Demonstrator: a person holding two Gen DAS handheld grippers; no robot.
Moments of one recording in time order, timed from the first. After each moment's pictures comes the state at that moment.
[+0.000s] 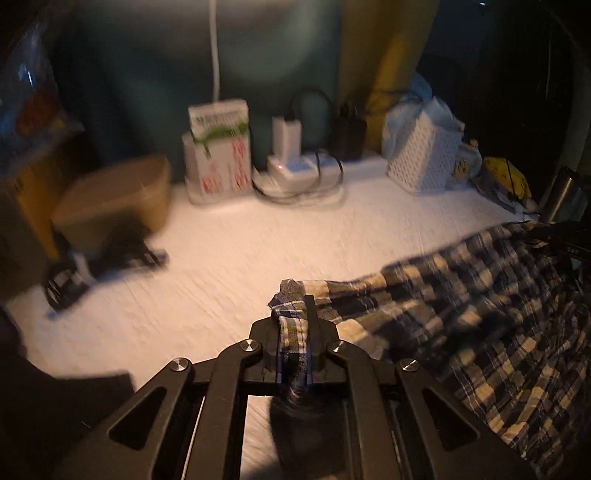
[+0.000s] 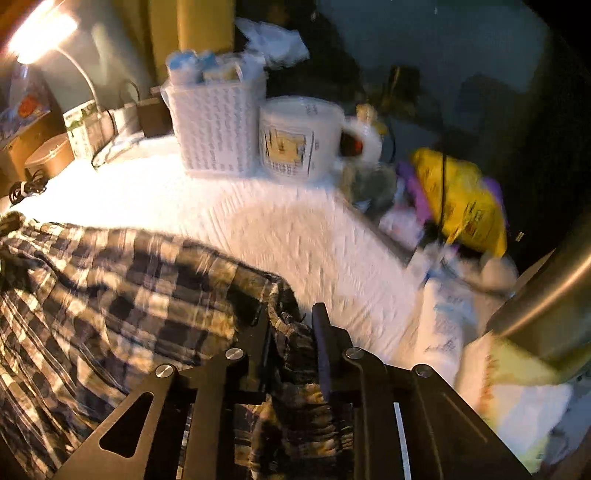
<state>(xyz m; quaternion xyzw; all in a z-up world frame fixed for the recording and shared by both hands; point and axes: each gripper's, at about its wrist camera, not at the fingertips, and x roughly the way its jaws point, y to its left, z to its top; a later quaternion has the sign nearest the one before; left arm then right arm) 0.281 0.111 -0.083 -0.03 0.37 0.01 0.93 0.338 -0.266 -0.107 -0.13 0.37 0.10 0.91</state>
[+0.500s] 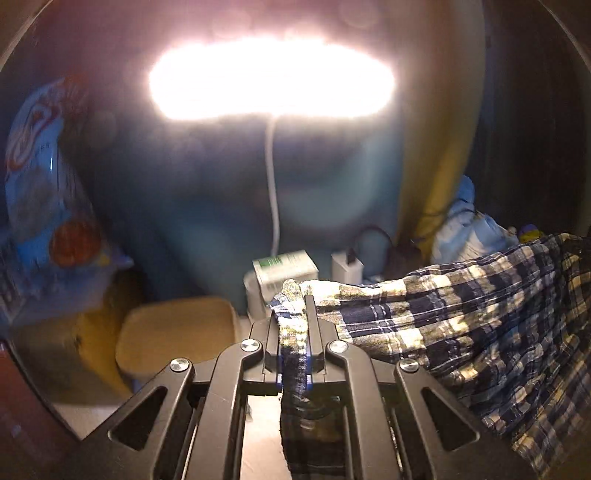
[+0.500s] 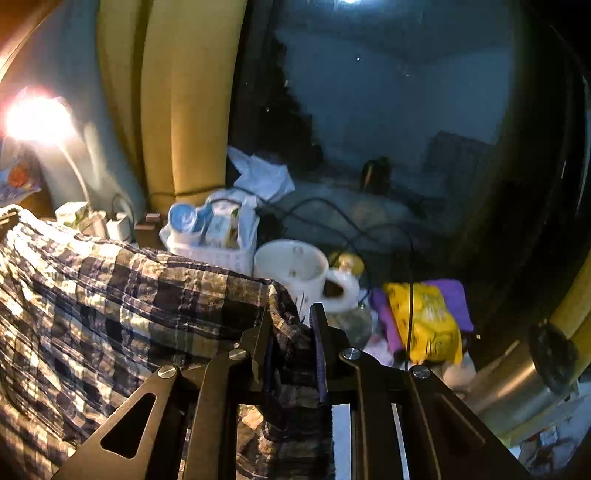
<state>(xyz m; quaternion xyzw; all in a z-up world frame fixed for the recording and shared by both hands) 0.350 0.157 -0.006 0.02 0.25 0.07 0.97 0.351 -0.229 -0.017 -0.11 0.23 0.06 0.96</state>
